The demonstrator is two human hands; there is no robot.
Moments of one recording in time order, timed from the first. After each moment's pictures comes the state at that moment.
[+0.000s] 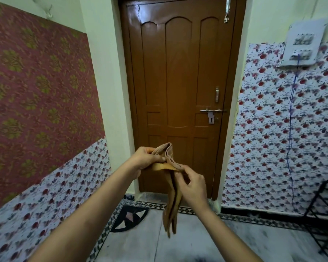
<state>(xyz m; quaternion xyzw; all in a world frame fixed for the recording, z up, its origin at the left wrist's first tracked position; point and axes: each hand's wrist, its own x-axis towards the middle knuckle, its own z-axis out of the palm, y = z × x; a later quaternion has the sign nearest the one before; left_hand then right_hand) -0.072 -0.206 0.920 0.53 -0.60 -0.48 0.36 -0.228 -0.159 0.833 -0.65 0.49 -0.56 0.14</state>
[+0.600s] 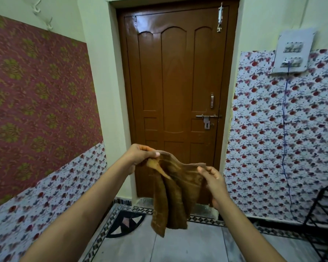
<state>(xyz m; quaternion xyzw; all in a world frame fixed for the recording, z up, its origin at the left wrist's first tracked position) -0.110 -0.201 0.940 0.55 -0.58 -0.46 0.39 -0.336 -0.164 0.846 -0.41 0.50 -0.61 0.45</state>
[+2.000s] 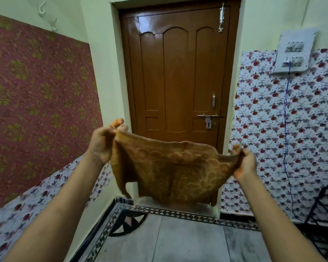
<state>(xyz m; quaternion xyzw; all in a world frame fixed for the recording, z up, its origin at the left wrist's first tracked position) -0.026 -0.193 0.968 0.13 -0.49 -0.68 0.53 -0.391 -0.177 0.896 -0.18 0.35 -0.77 0.50</state>
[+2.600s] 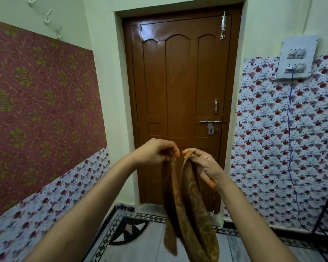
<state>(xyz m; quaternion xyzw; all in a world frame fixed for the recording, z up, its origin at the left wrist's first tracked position) -0.107 -0.184 0.980 0.31 -0.91 -0.17 0.23 -0.307 -0.177 0.918 -0.53 0.28 -0.53 0.59</state>
